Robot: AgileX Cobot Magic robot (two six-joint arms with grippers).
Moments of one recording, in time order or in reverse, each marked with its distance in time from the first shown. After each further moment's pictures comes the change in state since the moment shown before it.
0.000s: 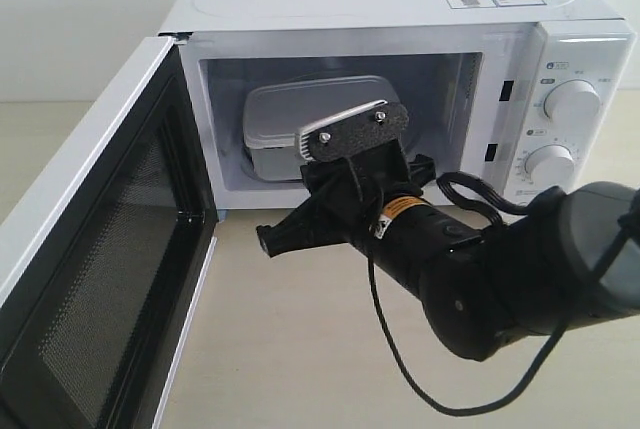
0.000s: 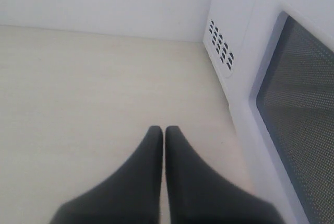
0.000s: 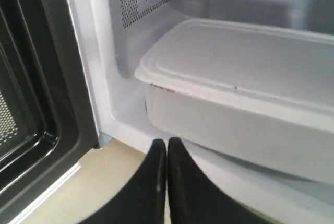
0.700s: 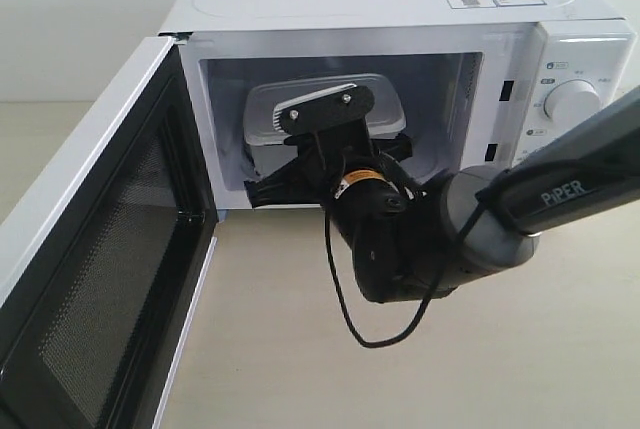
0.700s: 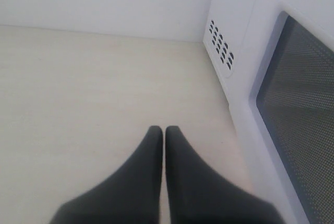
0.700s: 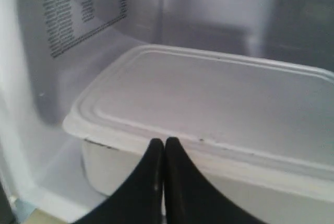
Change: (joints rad) left arm 0.000 0.000 0.000 0.000 0.000 0.000; right arm -0.026 0.215 -0.256 0.195 -0.075 -0.139
